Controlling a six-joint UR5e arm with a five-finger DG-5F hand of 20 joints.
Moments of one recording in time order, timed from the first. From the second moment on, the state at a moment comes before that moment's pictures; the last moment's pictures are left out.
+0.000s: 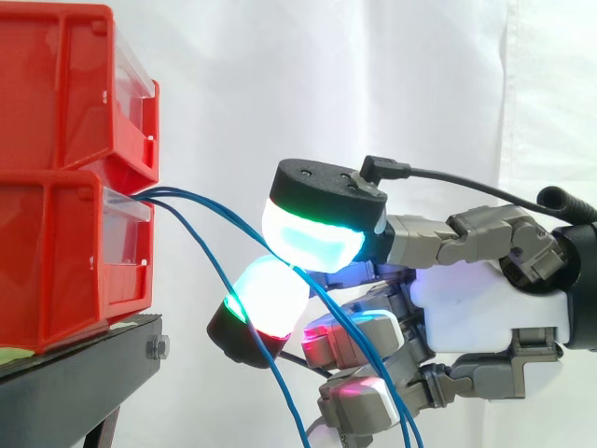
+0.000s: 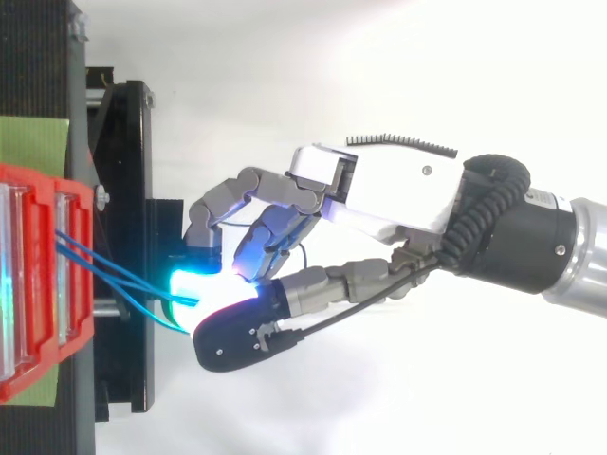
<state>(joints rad) 0.24 -2.33 -1.16 -2.83 -1.16 -0.10</state>
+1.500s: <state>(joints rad) 0.24 -2.27 -1.16 -2.96 -1.16 -0.09</state>
